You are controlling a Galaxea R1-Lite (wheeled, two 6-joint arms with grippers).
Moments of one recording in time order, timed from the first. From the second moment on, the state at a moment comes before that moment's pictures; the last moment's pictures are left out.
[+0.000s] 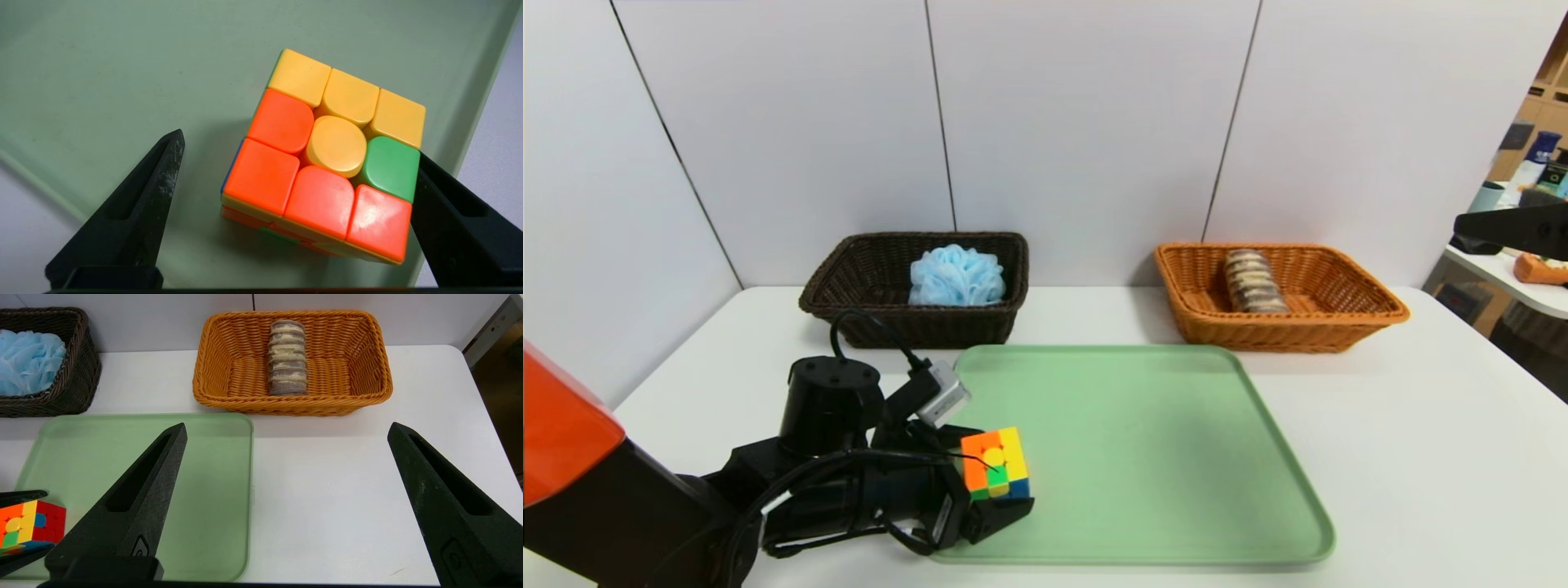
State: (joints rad) left arm -0.54 1.84 -0.45 -0.91 -0.45 0.09; right arm 0.39 1.15 -1.22 0.42 -0.36 0.17
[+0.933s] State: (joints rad) left arm -0.54 1.84 -0.44 -0.91 -0.45 0.09; right arm 0.39 1.15 -1.22 0.43 -0.36 0.17
